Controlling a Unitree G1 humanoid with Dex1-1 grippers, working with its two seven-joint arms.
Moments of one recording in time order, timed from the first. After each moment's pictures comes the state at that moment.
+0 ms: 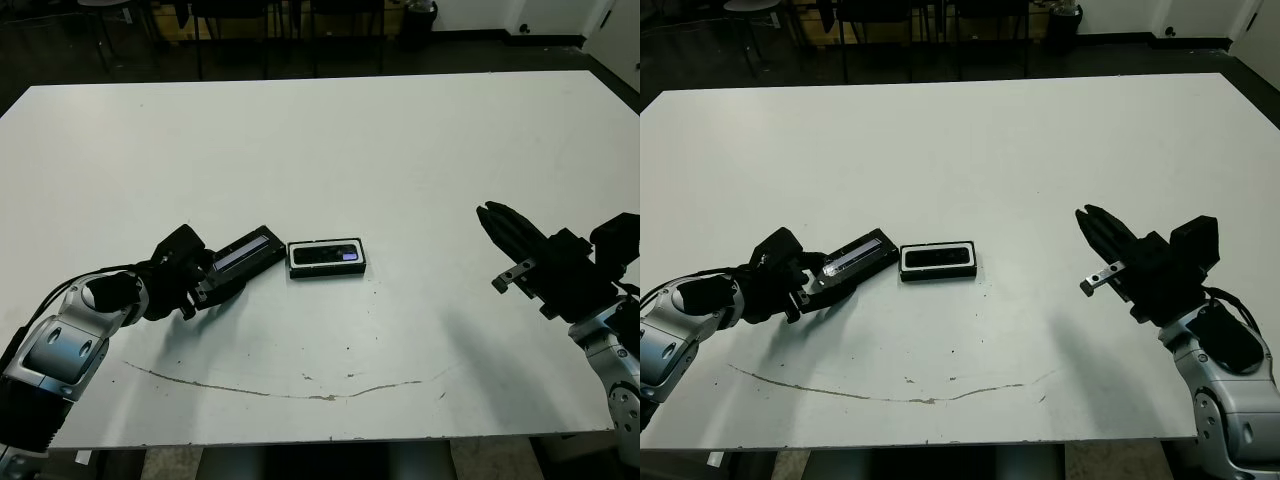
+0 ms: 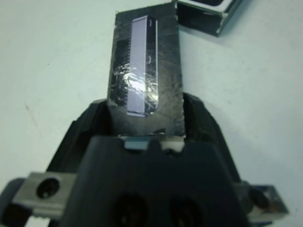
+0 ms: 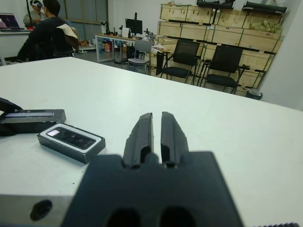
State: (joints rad) left arm -0.19 0.70 -0.24 0.02 -0.15 0.42 -0.72; right arm 0.05 -0.51 -0.18 -0.37 0.39 0.27 0.49
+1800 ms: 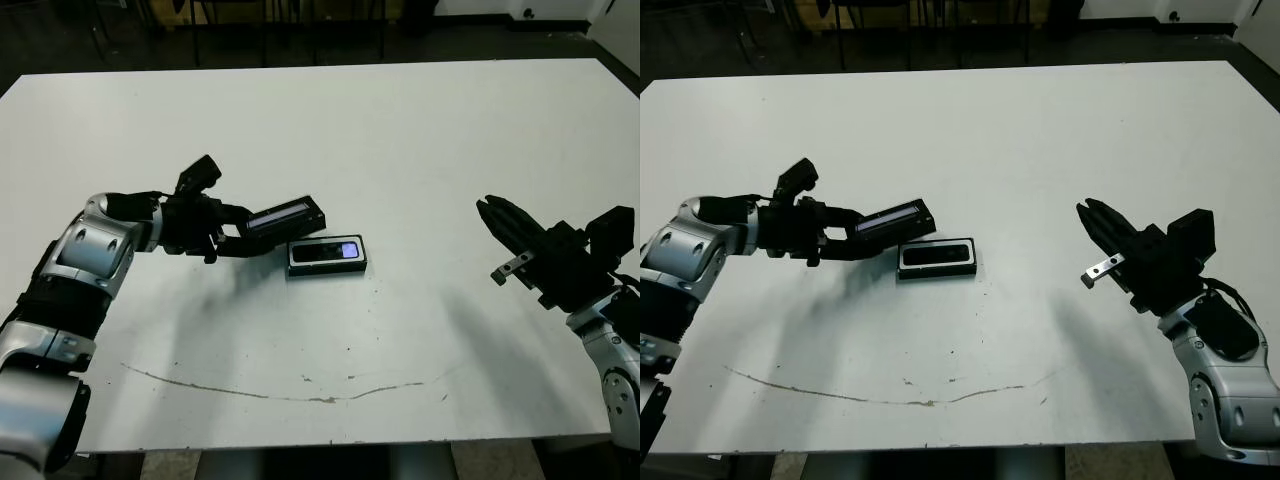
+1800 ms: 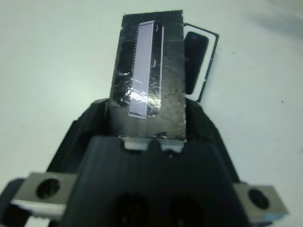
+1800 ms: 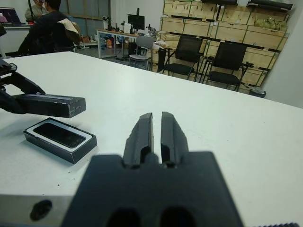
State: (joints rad) left arm -0.65 0.56 -0.24 0.46 -0.19 0.42 -1.16; right arm -0.01 -0.51 -0.17 -0.27 0.37 0.21 0.53
